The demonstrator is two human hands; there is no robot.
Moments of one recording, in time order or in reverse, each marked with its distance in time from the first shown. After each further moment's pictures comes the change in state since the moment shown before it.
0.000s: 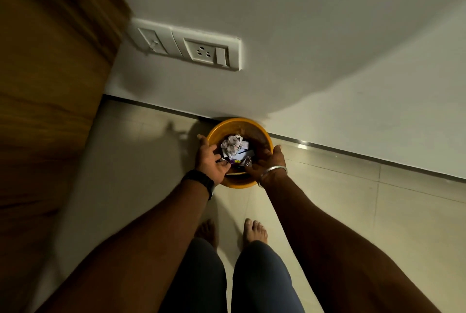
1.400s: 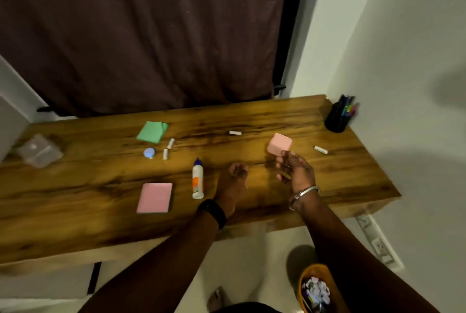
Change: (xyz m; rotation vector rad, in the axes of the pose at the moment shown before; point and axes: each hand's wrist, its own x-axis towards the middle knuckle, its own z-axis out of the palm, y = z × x) left_hand -0.603 0.062 -0.251 -0.325 0.567 1.009; right_hand -0.611 0.263 0.218 -1.247 -1.053 -0.451
